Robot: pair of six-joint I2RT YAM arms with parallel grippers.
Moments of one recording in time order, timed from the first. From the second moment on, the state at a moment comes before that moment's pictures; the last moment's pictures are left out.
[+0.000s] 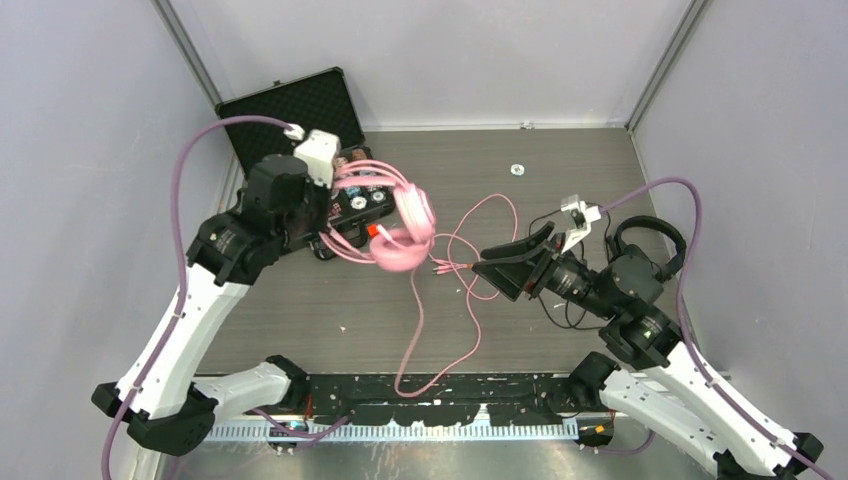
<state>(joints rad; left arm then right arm) -0.57 1.08 1.47 -0.94 -0.24 -0.01 0.73 0.56 0.72 0.01 -0.32 0.67</state>
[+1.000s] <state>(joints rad) -0.56 1.10 1.63 -0.88 -0.13 -0.59 0.82 1.22 0.47 0.86 -0.17 0.61</state>
